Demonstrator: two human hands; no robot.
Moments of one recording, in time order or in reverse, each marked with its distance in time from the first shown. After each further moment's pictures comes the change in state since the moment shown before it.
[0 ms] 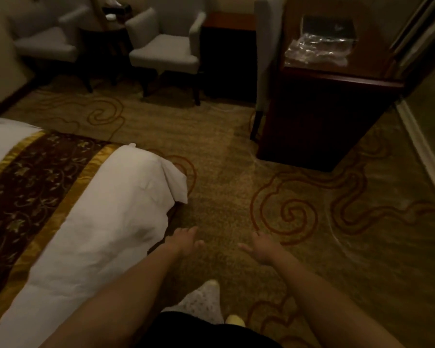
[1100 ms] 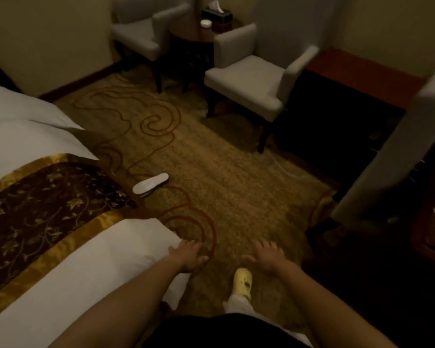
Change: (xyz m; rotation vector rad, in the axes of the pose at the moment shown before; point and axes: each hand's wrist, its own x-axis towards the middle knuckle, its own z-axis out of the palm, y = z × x) left_hand 0.399 -0.078 -0.389 -0.304 0.005 -0.285; right_hand 0.551 -0.108 -0.405 -0.327 -0.206 -0.278
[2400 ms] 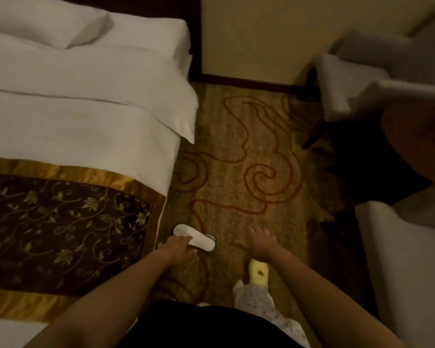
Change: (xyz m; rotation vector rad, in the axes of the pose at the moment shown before) left_hand 0.268 -0.267 -0.421 -0.866 0.212 -0.612; right_hand 0.511 -0.413 -0.472 -0.722 -0.143 -0.656
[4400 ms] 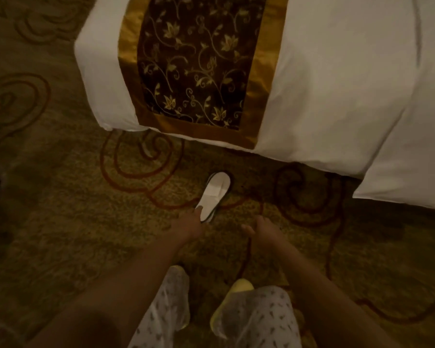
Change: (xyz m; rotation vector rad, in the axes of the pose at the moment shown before) left_hand 0.314 0.146 0.048 -1.391 0.576 -1.084; right_hand 0.448 -0.026 -0.060 -0.957 -0.498 -0.932
